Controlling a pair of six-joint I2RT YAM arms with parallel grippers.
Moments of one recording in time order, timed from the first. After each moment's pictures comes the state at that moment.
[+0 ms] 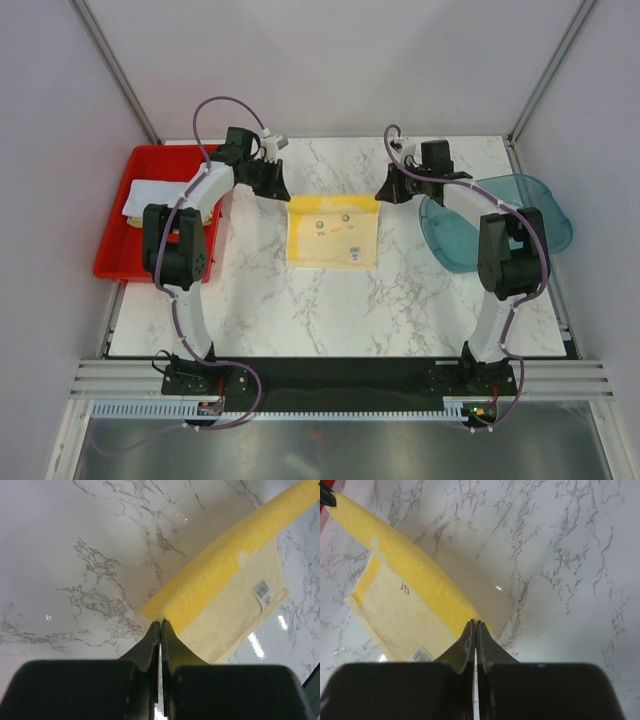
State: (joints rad) left arm -0.18 2.05 1.68 -0.59 0.60 0.11; right arm 0.17 1.95 1.40 -0.18 -0.62 -0.02
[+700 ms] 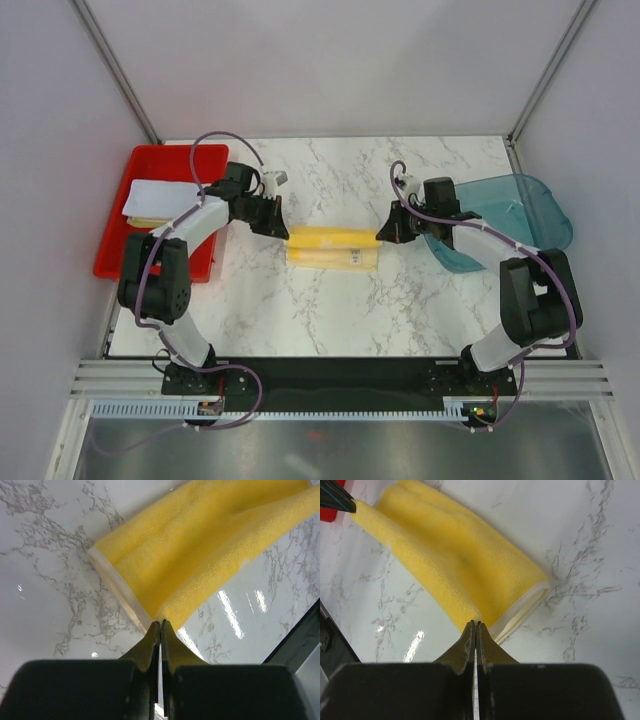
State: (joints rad) left arm -0.22 1.75 1.22 -0.51 0.59 0.04; right arm 0.22 1.60 0.96 -0.13 -0.62 0.12
